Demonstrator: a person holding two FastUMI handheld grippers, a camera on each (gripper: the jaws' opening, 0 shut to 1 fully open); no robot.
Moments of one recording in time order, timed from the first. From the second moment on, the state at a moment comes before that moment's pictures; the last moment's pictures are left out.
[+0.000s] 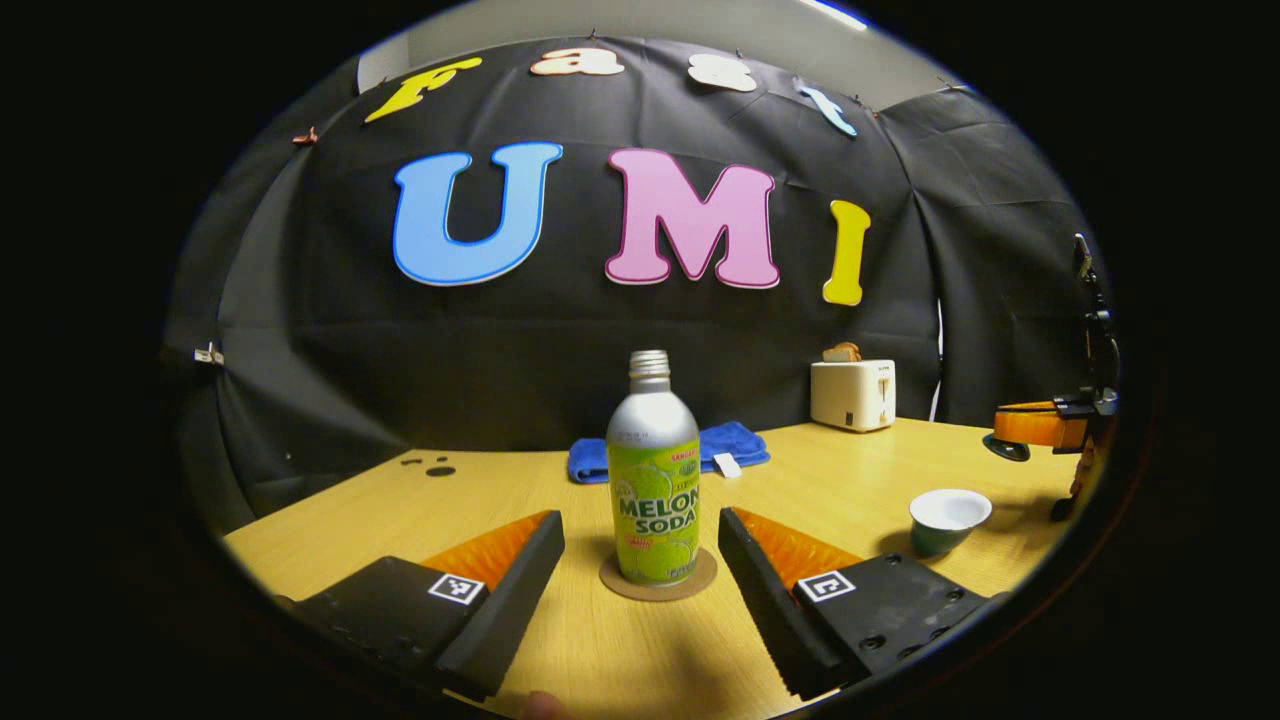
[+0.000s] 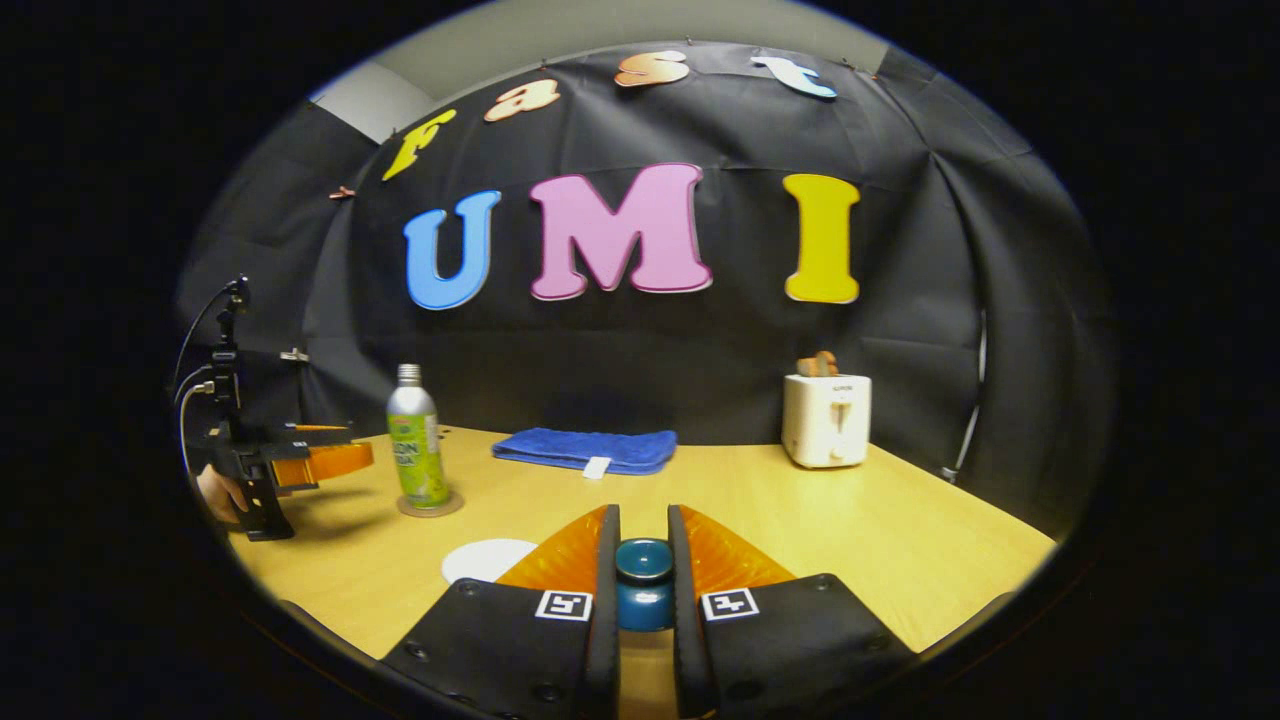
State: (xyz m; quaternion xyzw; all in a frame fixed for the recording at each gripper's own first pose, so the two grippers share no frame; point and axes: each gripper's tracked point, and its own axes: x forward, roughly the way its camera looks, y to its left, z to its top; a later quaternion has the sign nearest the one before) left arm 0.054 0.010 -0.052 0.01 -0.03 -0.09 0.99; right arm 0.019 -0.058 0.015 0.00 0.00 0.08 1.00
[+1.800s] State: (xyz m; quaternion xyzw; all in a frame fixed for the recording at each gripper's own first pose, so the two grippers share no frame) left arm 0.022 0.012 -0.056 0.00 -0.03 -0.06 1.00; right arm 0.026 -0.004 0.001 -0.01 0.00 0.06 1.00
